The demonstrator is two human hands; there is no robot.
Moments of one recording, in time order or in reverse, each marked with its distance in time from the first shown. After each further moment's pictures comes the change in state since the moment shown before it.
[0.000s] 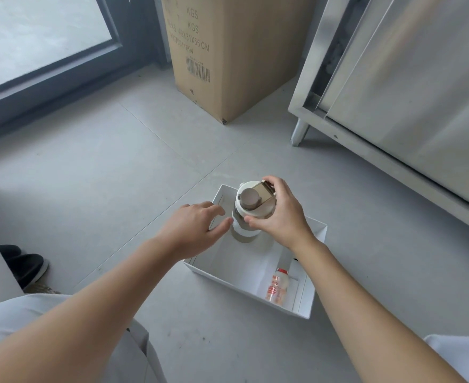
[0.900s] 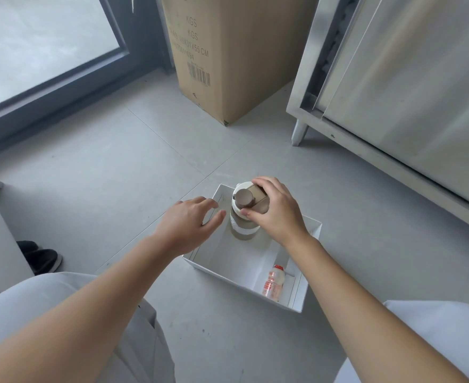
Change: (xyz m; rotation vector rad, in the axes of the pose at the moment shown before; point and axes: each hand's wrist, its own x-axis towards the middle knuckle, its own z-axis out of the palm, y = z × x) left_hand -0.010 0.019 -0.016 -0.006 0.035 -0.124; right_hand -0.005 -0.021 -0.017 -0.115 0.013 -0.081
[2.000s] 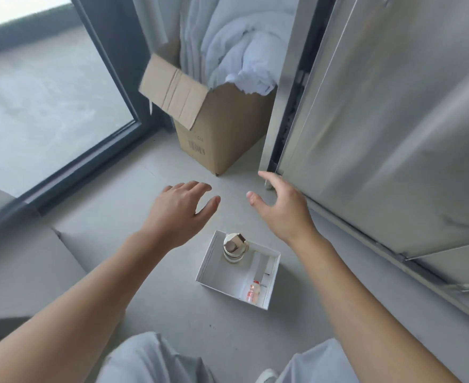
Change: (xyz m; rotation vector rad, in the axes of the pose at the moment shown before) left_hand -0.035 0.152 -0.354 0.118 0.162 0.086; right_hand 0.039 -0.252 -0.295 0.088 0.037 0.181
